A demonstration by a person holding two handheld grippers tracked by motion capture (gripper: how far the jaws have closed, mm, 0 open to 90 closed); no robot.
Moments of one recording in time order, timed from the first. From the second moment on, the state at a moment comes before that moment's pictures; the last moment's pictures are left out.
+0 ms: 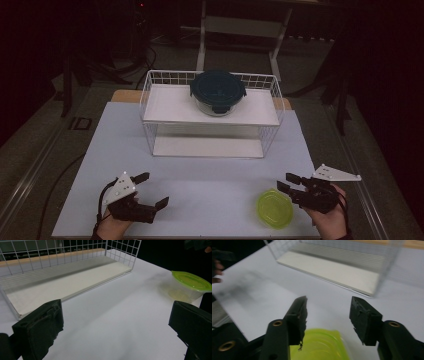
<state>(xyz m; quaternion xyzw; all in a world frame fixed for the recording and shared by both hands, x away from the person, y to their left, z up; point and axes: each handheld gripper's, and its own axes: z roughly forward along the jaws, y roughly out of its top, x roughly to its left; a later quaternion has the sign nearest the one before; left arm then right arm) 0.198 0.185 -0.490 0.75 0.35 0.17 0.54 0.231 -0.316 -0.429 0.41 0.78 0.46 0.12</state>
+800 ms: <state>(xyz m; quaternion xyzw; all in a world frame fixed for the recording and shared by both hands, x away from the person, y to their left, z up) 0.196 0.183 -0.488 0.75 0.34 0.17 0.55 0.204 -0.363 -0.479 0.46 0.78 0.41 0.09</state>
